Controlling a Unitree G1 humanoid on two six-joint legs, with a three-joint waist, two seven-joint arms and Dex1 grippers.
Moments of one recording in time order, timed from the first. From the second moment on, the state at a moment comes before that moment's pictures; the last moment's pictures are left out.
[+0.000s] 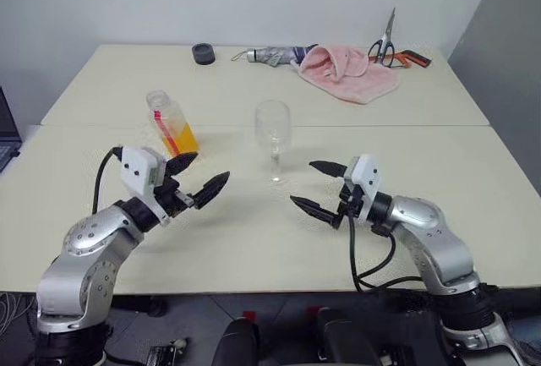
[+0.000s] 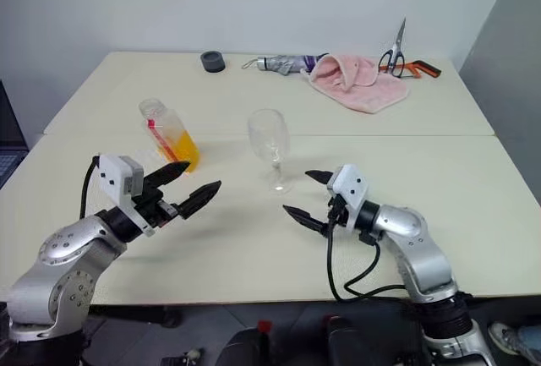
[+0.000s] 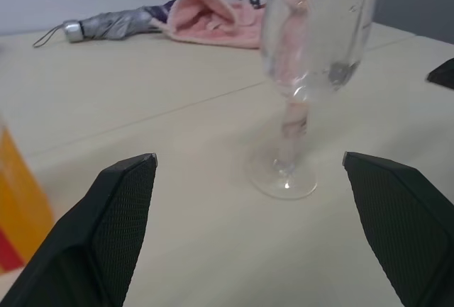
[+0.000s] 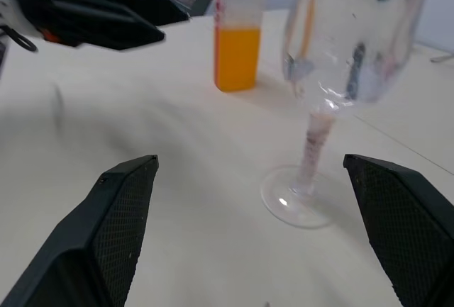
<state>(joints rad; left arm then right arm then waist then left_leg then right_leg) -0.07 0.56 0.30 -0.41 -0.55 0.54 -0.58 -0.30 -0.37 0.15 -0.32 0.31 0.37 0.81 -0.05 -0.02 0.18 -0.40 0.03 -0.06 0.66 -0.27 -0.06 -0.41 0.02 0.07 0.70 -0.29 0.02</state>
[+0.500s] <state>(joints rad) -0.16 0.50 0.32 -0.23 -0.37 0.44 -0.32 -0.29 -0.40 0.14 -0.44 0.42 0.50 0.79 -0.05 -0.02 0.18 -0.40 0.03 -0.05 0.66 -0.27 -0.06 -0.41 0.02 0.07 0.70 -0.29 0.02</state>
